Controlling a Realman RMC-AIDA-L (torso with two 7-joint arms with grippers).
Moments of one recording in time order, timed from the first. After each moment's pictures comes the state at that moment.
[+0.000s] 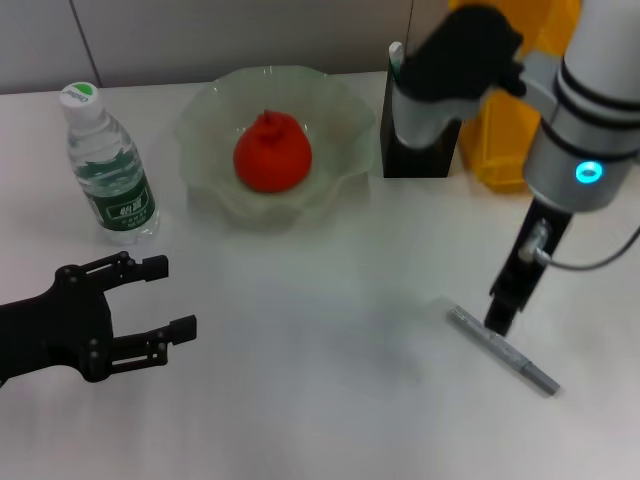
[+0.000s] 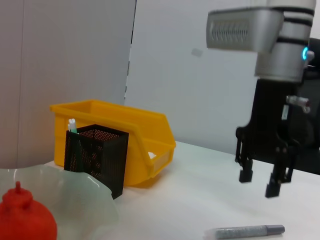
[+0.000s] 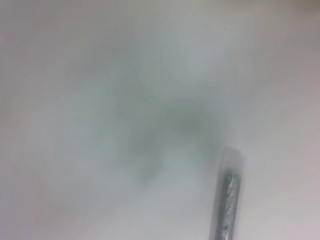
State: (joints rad) left arm -0.41 -2.05 0.60 0.61 2.00 1.75 -1.13; right arm 0.86 2.09 -1.47 -1.30 -2.77 -1.96 2.75
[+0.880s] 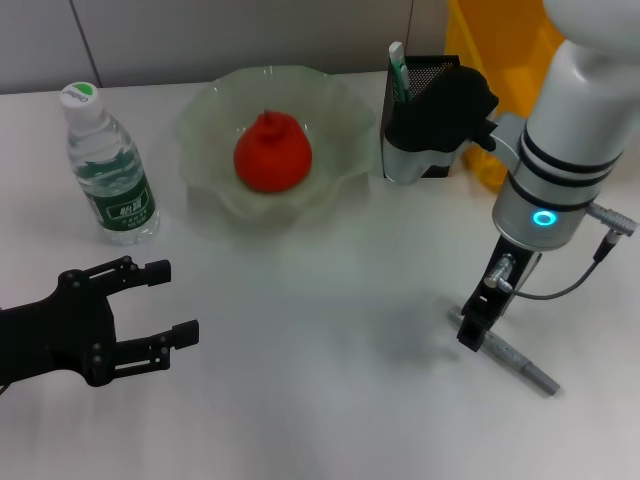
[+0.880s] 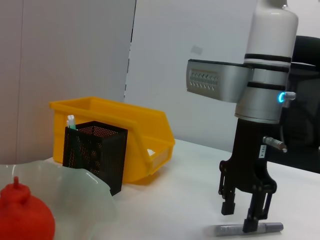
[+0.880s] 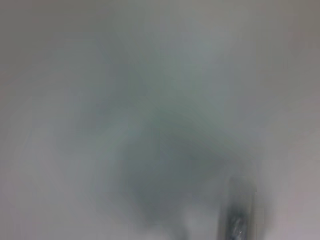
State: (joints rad) left arm -0.41 -2.06 0.60 0.61 2.01 1.74 -1.12; right arm 0.85 2.08 -1.55 -1.02 -2.72 -1.66 2.77
